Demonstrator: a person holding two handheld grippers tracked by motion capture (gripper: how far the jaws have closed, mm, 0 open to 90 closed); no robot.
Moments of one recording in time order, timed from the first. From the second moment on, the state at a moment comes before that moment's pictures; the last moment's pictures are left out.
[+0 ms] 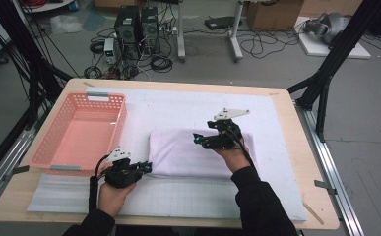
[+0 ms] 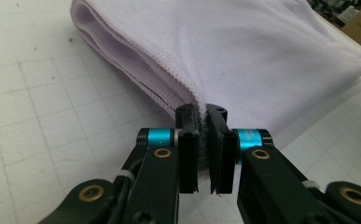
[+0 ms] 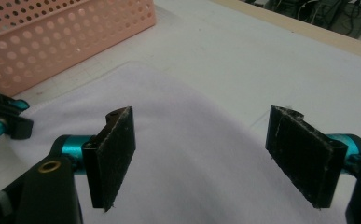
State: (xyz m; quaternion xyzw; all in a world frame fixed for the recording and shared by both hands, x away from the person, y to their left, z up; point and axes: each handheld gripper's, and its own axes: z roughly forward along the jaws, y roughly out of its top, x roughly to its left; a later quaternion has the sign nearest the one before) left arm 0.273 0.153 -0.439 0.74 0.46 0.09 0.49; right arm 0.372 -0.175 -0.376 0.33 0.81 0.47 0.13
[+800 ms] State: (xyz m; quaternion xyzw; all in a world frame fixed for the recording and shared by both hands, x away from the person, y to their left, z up) left arm 0.275 0.157 -0.441 0.73 0.47 0.08 0.49; right arm 0.434 -0.061 -0.401 0.28 0.87 0.40 0.09
